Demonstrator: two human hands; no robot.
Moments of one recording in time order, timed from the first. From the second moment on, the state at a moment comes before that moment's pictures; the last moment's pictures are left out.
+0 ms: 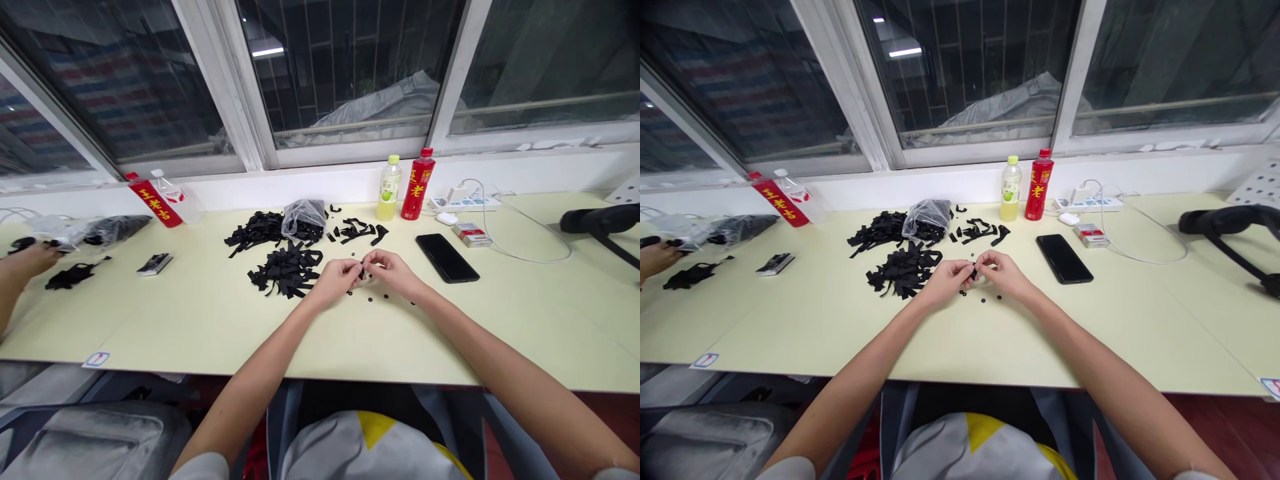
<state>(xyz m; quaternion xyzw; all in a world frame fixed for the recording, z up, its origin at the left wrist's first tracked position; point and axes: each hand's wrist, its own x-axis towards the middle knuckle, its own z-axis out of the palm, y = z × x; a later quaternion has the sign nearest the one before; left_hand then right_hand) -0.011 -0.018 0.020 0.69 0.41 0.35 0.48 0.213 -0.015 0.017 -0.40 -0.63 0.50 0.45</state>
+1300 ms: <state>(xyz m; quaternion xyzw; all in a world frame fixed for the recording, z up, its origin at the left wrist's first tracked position) -0.004 -0.029 0.005 0.73 0.40 0.38 0.41 0.205 -0.019 0.002 -0.37 -0.58 0.56 0.47</state>
